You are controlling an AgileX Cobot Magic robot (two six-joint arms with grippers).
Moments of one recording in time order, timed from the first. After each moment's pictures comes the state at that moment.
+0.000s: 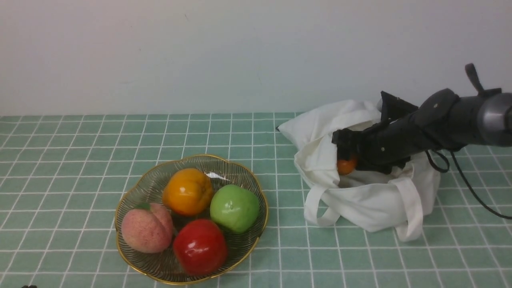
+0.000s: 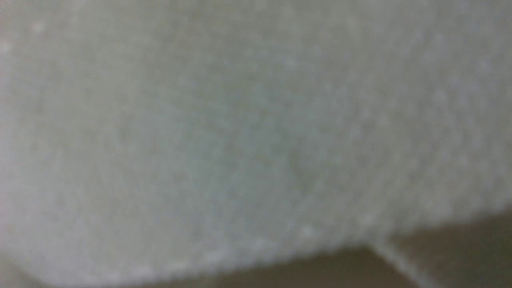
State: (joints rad) right arm 0.18 2.08 -1.31 0.75 0.49 -0.32; left arm -0.04 -0.01 0.03 -0.07 0.38 0.01
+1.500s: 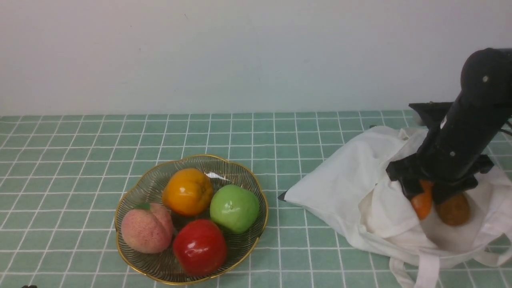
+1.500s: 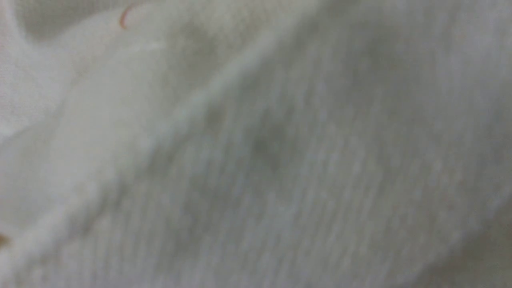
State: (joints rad) right arm 0.17 1.81 -1.29 0.11 1.13 -0.03; left arm -0.04 -0.01 0.03 -0.07 0.38 0.01
